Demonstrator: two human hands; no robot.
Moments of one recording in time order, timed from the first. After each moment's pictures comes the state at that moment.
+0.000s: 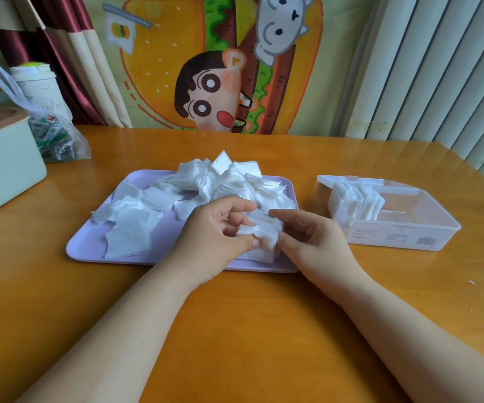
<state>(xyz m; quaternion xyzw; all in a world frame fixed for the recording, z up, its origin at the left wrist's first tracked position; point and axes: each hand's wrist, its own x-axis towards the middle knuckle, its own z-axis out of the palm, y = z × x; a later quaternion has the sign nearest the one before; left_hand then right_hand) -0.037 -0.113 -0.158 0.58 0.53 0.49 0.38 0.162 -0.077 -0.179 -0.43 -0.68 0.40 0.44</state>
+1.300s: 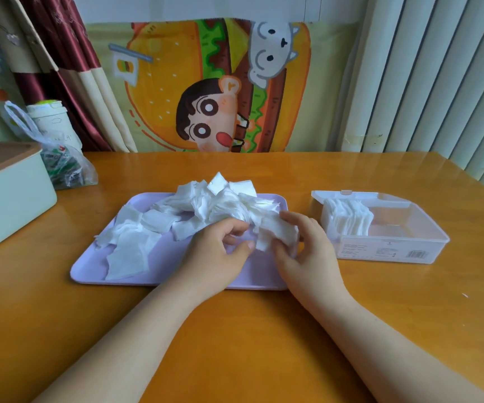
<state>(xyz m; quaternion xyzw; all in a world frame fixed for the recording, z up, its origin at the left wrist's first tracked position) -0.026 -0.099 -0.164 0.63 0.60 0.43 0.24 0.157 -0.073 -0.188 -0.47 -0.70 0.21 0.50</state>
